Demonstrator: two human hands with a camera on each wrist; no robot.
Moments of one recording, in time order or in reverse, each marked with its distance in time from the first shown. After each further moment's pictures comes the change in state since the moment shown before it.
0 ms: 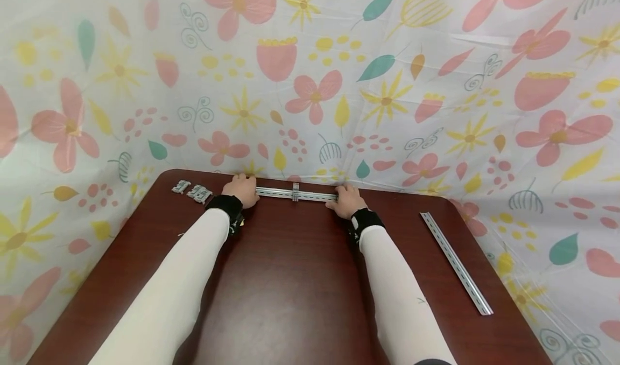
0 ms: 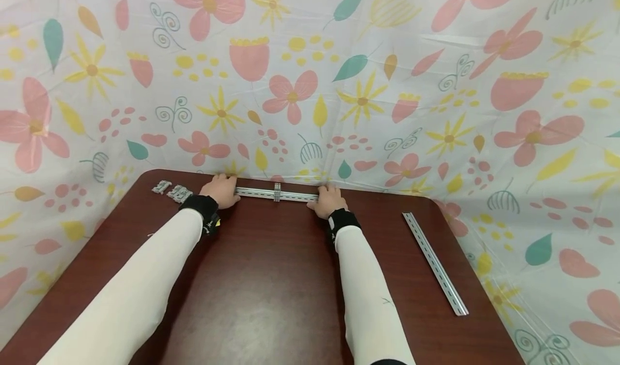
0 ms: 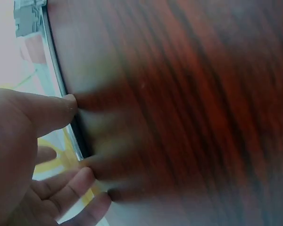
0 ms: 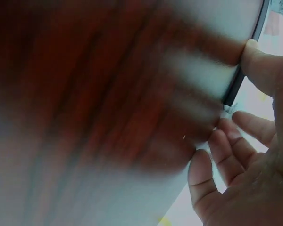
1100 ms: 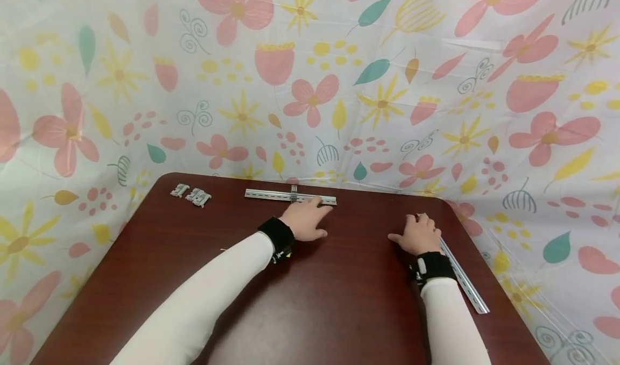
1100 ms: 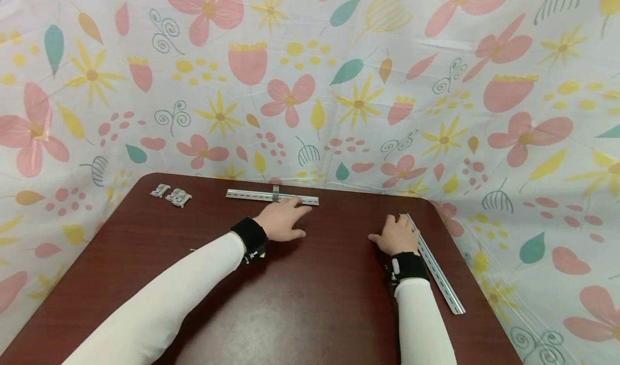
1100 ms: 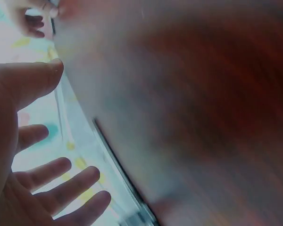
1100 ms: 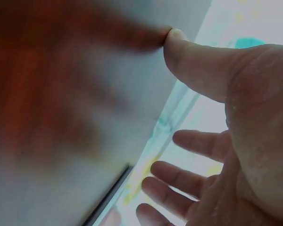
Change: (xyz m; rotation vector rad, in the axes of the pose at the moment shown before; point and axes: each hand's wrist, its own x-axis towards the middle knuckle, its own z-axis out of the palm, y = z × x) left_hand -0.033 0.170 0.028 0.133 0.025 0.507; right_hand -0.144 0.134 -0.050 -0.105 0.148 0.163
